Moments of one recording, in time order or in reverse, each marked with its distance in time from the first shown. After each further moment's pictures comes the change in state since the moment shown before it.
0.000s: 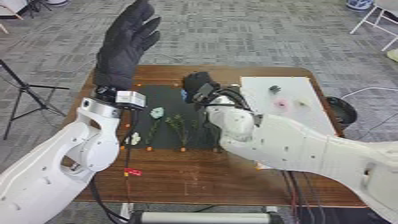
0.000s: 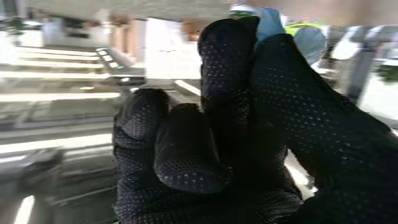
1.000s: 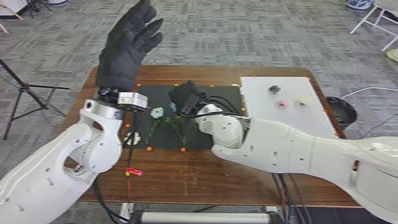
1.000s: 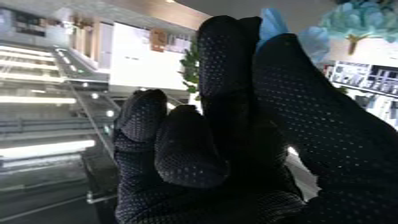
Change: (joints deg) left arm 0.4 -1.0 0.1 0.0 -0.1 -0.3 -0.1; right arm 1.4 -2.5 -4.3 1.8 -2.9 -2.7 -1.6
